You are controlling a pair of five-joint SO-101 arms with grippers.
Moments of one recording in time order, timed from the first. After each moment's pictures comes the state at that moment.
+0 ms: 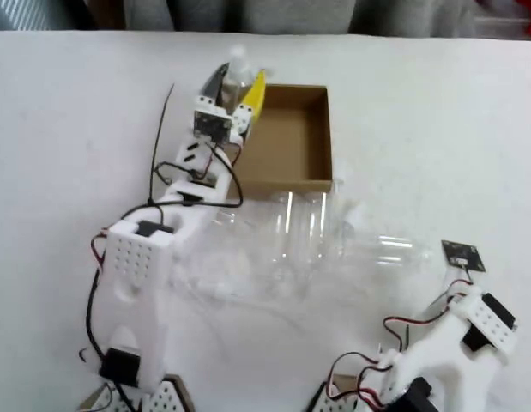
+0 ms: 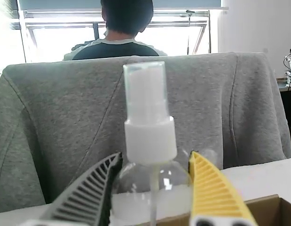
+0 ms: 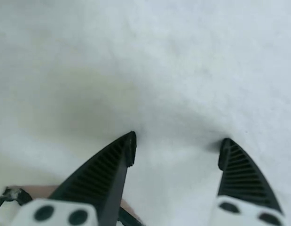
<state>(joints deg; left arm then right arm) 9.5 48.7 7.6 -58.9 -1.7 47.1 -32.7 69.7 62.0 43.3</state>
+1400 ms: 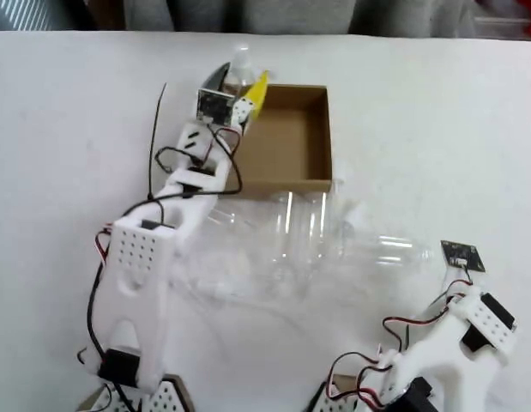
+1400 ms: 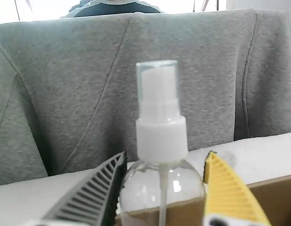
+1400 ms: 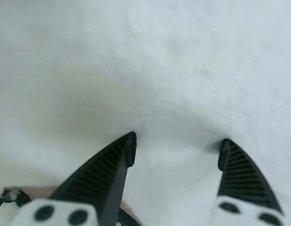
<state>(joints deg) 8.0 56.0 -5.7 -42.9 -1.6 47.0 -32.7 69.9 61.4 43.5</state>
